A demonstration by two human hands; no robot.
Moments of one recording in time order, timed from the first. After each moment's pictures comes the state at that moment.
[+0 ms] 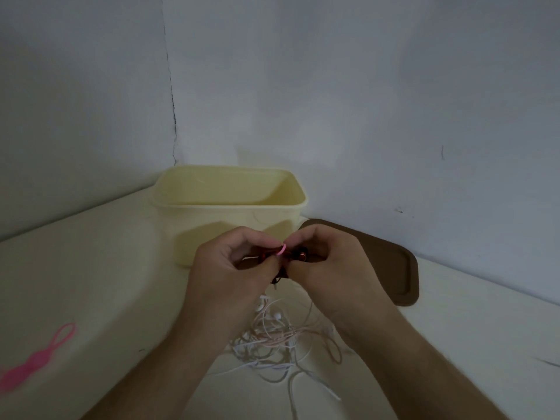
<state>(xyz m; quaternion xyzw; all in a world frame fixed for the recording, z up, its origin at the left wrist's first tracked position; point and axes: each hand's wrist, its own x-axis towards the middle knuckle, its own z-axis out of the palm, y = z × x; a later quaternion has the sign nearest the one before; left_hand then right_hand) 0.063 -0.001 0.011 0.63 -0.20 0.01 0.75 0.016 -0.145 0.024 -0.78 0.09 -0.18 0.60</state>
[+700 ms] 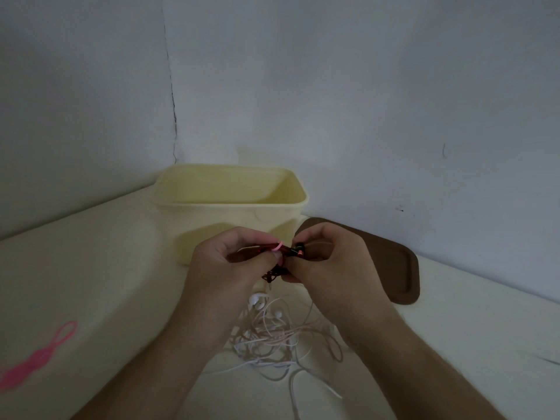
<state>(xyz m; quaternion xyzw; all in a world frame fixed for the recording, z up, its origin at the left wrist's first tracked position) 0.070 0.002 0.010 0.62 -0.14 -0.03 0.77 0.014 -0.139 0.028 -0.77 0.15 -0.19 0.60</state>
